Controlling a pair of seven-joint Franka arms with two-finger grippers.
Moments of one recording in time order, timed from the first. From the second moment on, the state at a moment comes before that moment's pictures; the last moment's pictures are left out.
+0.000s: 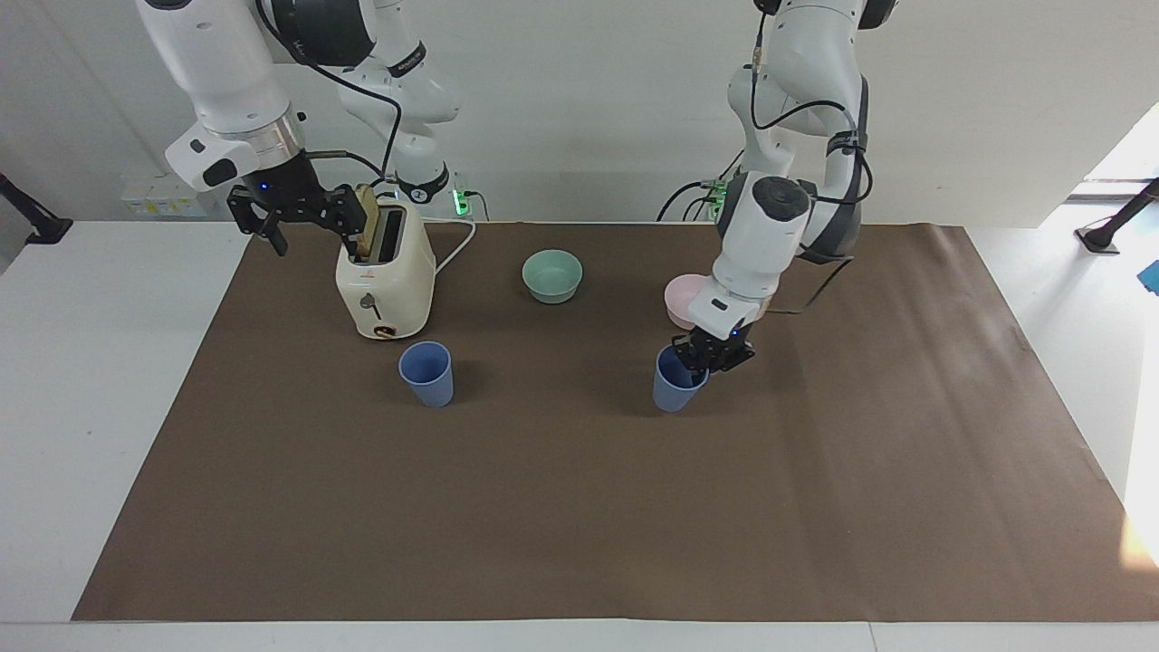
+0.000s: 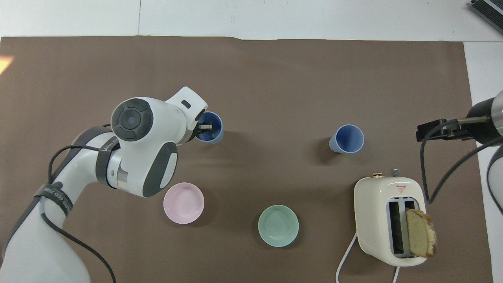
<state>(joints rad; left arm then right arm) -0.59 0.24 0.10 -1.93 -0.13 2.36 -0.41 -0.11 -0.04 0.13 -1.66 -0.01 1.62 0.02</state>
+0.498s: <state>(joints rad) -0.68 0.28 0.11 -1.95 -0.13 2.40 -0.48 -0.11 -0.04 0.13 -1.66 -0.01 1.62 0.02</state>
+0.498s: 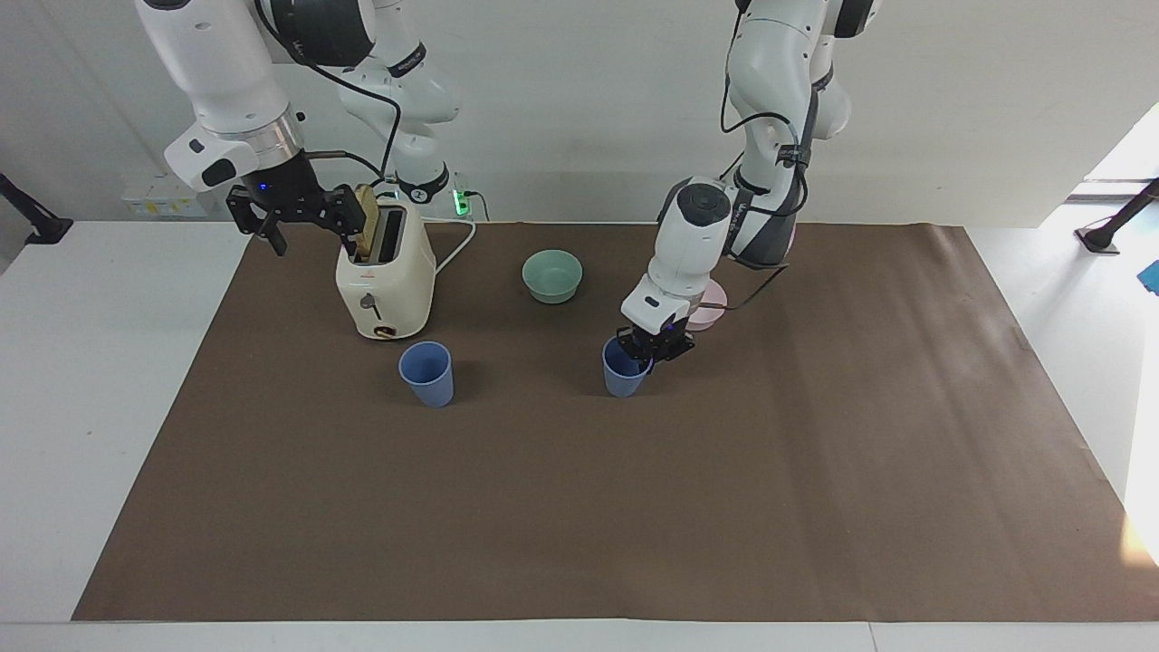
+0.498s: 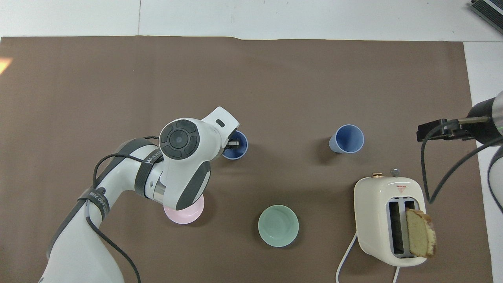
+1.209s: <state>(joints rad) -0.53 0.11 0.14 -1.91 -0.13 2.18 -0.30 -0.11 -0.04 0.12 -1.78 0.00 1.77 0.02</state>
